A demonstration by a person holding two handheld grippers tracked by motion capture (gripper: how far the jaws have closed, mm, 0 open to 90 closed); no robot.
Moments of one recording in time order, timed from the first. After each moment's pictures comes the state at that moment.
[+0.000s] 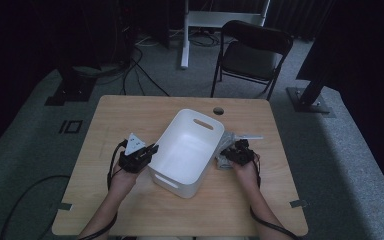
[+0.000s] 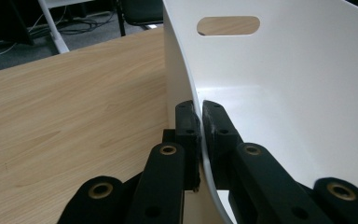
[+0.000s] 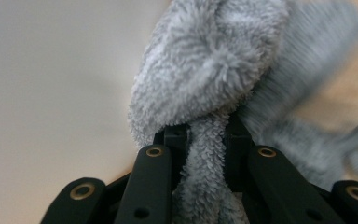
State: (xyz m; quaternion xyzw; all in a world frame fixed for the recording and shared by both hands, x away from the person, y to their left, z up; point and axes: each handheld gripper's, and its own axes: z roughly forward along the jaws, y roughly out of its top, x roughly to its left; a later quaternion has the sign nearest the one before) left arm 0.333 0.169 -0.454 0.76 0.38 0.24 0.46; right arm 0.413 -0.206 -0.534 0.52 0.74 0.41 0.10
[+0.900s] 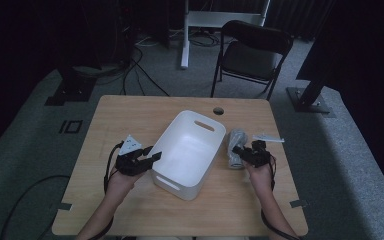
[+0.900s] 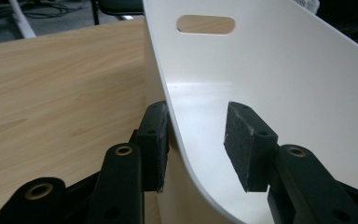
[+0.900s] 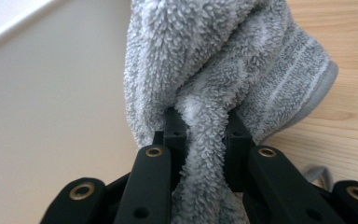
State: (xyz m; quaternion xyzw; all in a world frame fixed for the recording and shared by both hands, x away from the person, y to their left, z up) left arm 0.320 0.177 -0.447 0.77 0.38 0.17 0.49; right arm 0.381 -0.249 -0.492 0.52 0.70 0.47 0.13
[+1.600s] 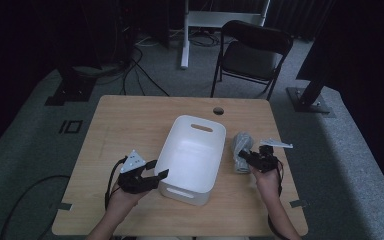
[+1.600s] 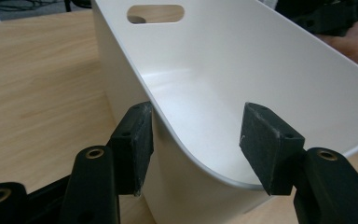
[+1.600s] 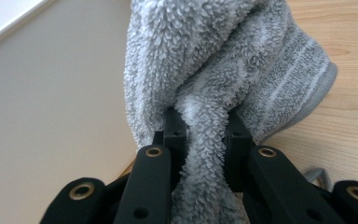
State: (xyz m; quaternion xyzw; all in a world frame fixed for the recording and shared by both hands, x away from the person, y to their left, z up) left arm 0.273 0.160 -0.447 0.78 0.37 0.14 0.49; right arm 0.364 -0.264 -0.494 0.52 0.70 0.47 0.12
